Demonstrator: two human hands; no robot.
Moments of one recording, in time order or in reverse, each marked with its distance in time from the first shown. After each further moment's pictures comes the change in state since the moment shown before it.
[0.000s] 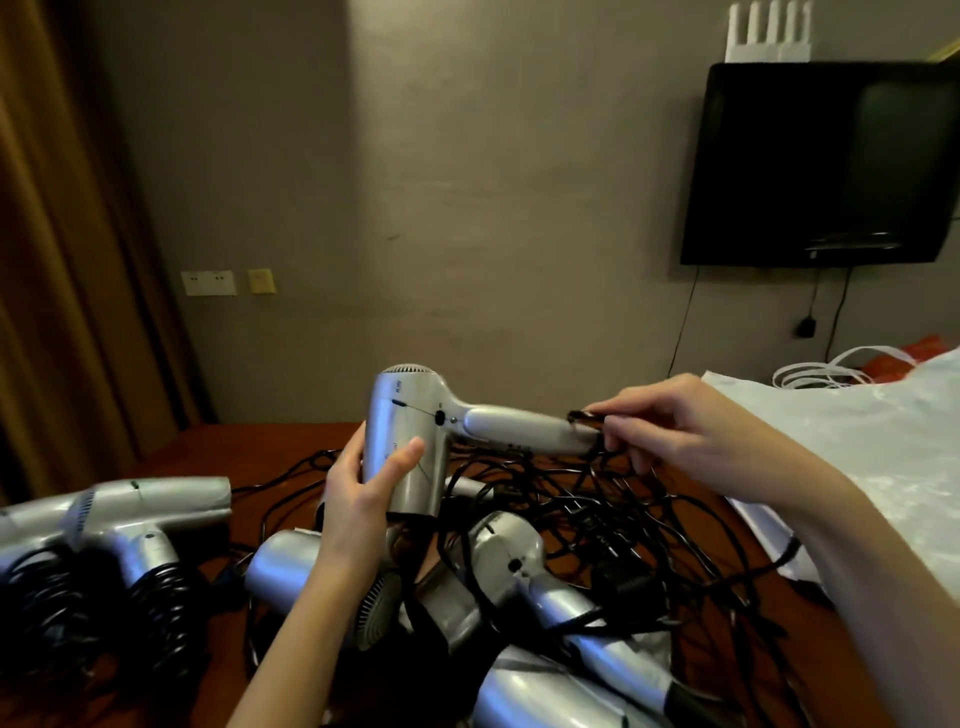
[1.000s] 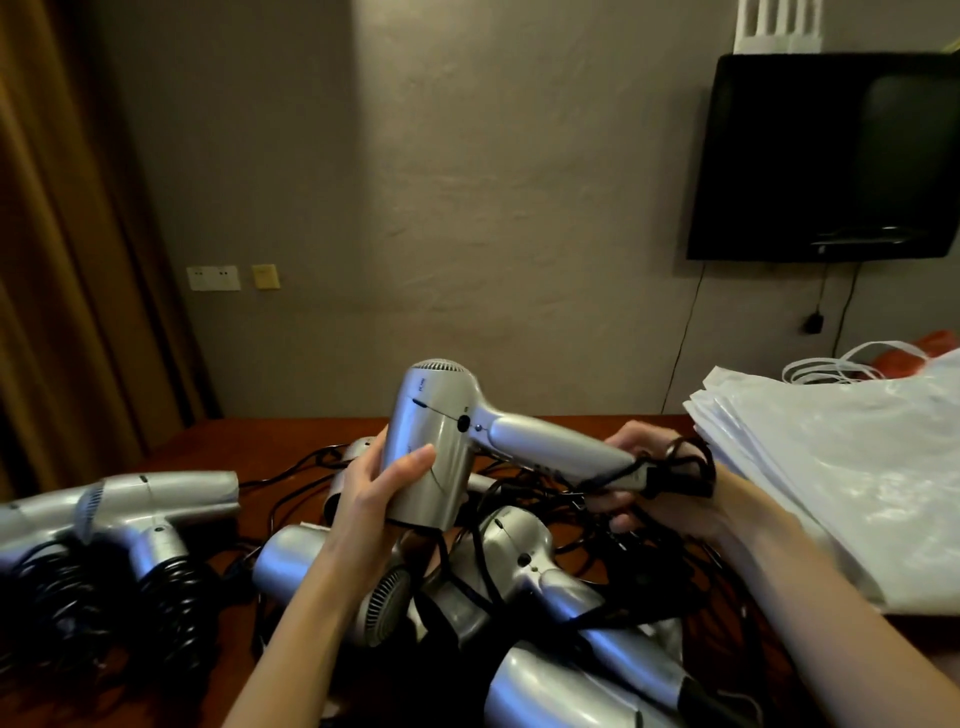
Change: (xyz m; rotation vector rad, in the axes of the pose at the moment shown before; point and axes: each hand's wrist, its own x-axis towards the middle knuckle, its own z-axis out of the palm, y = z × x) left_hand -0.004 0.007 -0.004 -0.153 -0.222 -0.131; right_hand 0.010 0.067 0.038 1.124 -0.351 0.443
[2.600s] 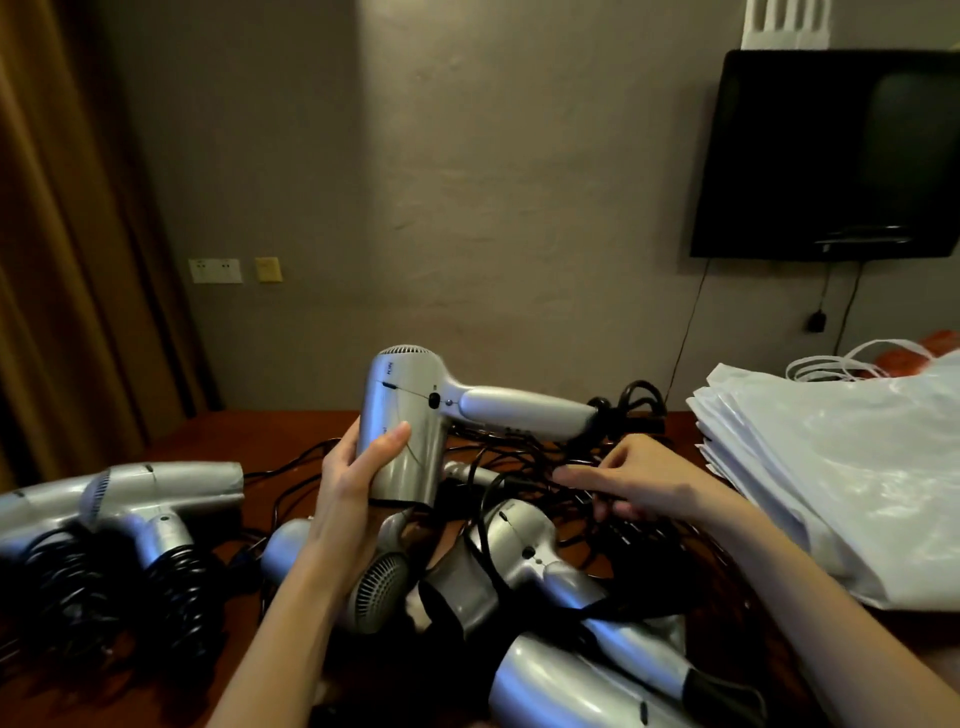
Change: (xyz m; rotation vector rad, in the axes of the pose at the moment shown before) left_hand 0.002 0.002 -0.014 -0.010 0.129 0.012; right_hand 0.004 -0.004 0.032 -1.042 0.480 0.044
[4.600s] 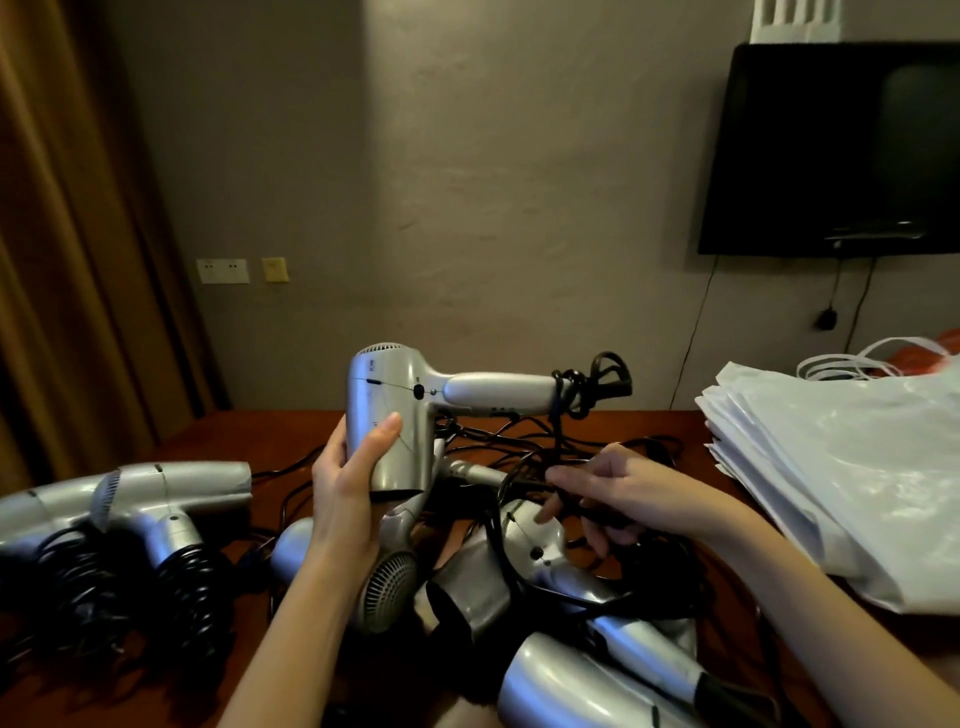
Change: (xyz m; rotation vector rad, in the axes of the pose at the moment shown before) left_hand -0.001 0.002 0.000 -0.042 0.137 0.032; right_hand -0.002 -0.006 0.011 0.163 -0.252 -0.238
